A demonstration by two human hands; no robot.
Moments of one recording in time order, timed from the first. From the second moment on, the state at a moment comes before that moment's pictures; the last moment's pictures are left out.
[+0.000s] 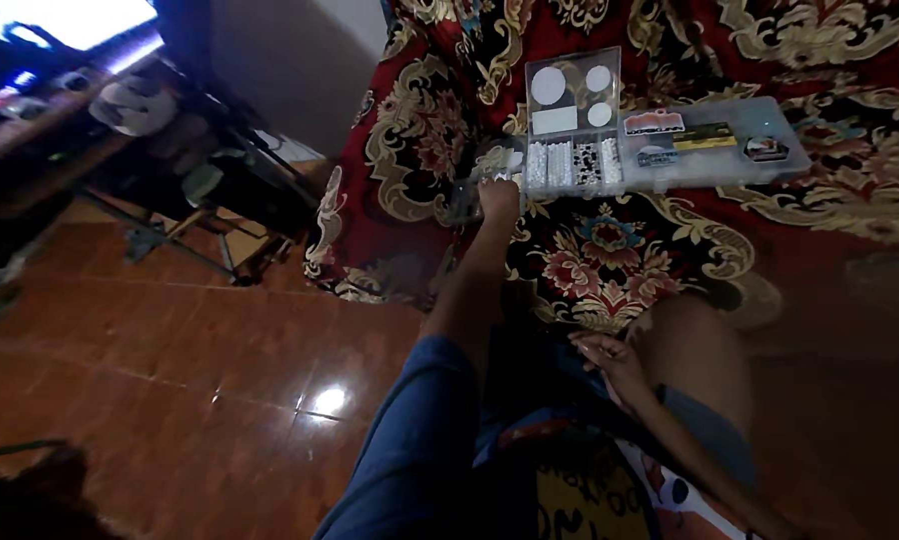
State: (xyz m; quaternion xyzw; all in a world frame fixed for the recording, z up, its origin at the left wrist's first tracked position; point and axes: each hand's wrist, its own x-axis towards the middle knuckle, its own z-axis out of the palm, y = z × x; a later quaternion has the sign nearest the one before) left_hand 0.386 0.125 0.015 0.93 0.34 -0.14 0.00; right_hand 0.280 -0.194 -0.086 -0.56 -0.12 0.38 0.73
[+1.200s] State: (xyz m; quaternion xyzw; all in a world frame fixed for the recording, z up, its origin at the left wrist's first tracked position) left_hand 0.218 -0.035 -0.075 0.43 0.28 -0.14 0.85; right_hand 0.276 -0.197 -0.093 -0.56 -0.10 0.31 0.76
